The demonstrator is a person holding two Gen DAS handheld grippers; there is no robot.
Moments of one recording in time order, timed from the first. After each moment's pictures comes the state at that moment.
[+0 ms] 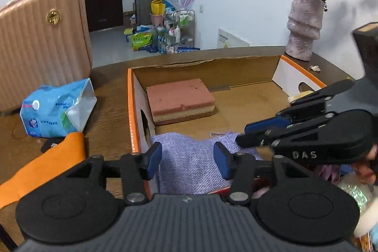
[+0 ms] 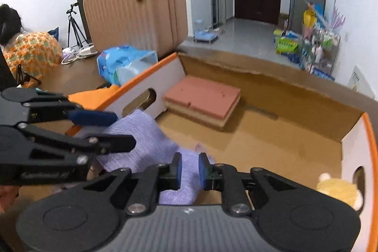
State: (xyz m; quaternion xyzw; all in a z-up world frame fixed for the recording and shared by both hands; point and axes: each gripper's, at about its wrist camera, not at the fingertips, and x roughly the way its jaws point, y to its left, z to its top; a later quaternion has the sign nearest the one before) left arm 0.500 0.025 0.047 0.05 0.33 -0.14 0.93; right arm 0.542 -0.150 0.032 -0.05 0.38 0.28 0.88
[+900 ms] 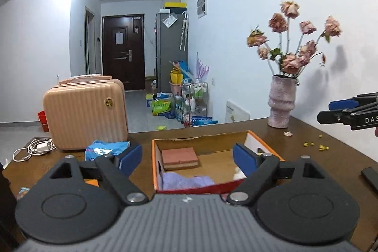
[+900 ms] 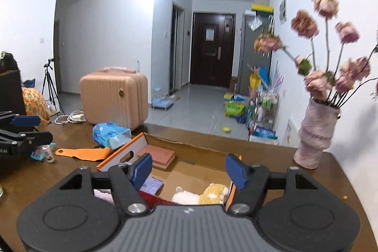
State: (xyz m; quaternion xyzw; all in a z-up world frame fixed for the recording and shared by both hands) left arm 0.276 0.017 0.186 0.02 0.15 -0.10 0.98; right arm 0.321 -0.295 0.202 -0.04 0.18 0.17 0.97
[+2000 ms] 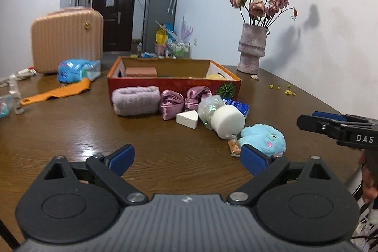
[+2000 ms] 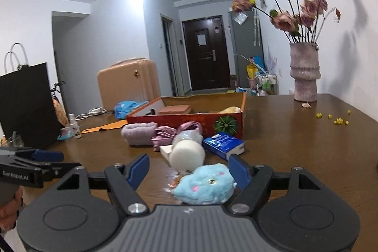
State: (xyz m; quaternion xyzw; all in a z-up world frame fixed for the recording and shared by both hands) left arm 0.178 -0.040 0.051 -0.02 0.24 -0.13 0.96; right arm 0.182 -0.322 0.040 0.06 0.18 0.17 0.97
